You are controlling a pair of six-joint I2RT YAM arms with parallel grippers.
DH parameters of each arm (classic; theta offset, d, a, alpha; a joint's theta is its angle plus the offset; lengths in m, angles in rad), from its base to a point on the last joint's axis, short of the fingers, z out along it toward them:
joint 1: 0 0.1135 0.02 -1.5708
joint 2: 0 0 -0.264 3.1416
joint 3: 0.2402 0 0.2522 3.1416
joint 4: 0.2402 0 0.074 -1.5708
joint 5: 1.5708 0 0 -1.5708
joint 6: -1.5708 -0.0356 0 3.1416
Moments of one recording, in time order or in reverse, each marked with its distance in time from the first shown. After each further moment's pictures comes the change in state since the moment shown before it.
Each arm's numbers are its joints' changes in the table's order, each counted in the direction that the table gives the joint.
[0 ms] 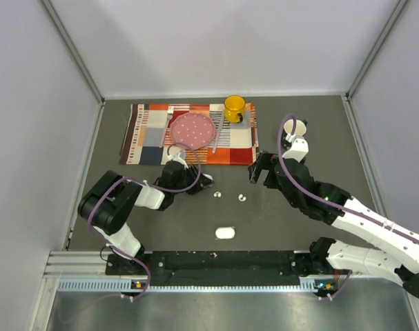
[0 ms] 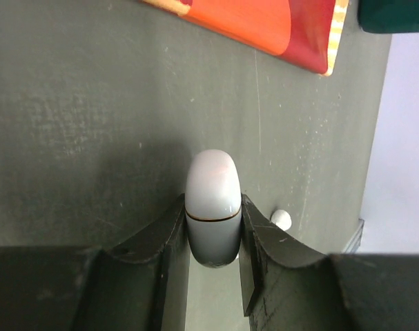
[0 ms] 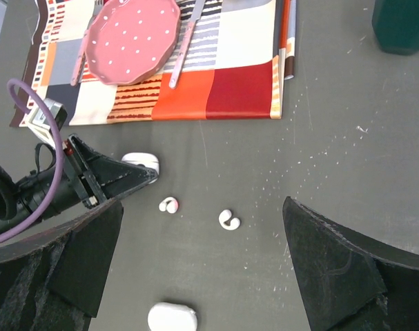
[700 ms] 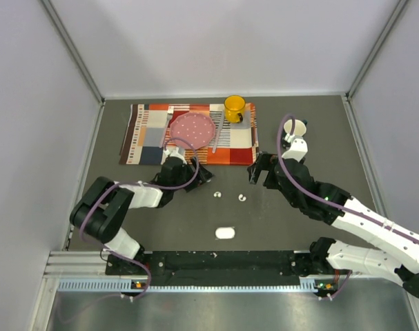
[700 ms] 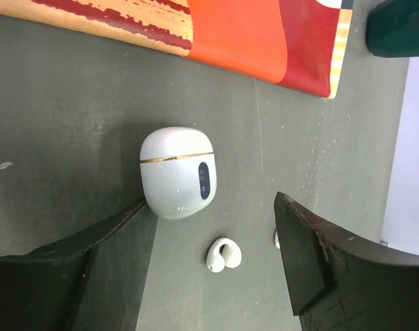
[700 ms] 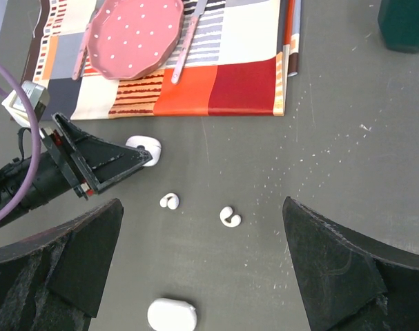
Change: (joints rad) left arm 0.000 -0.077 0.059 0.163 -0.096 -0.061; right arm 0.000 0.000 0.000 0.002 -0.017 0.007
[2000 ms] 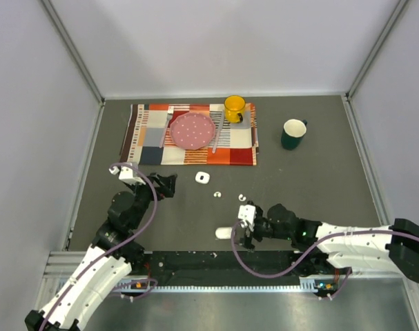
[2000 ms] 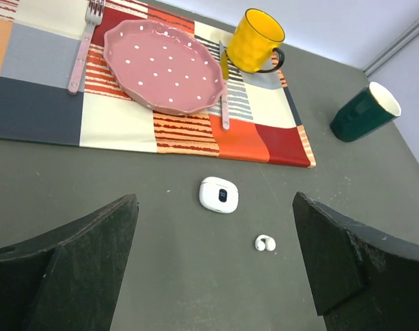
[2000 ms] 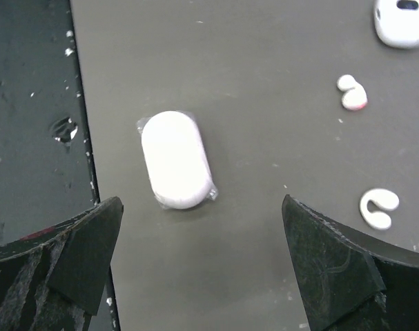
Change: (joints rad) left arm 0.005 -1.244 -0.216 0.569 -0.389 -0.443; right arm 0.185 0.041 -0.682 -0.794 -0.706 0.853
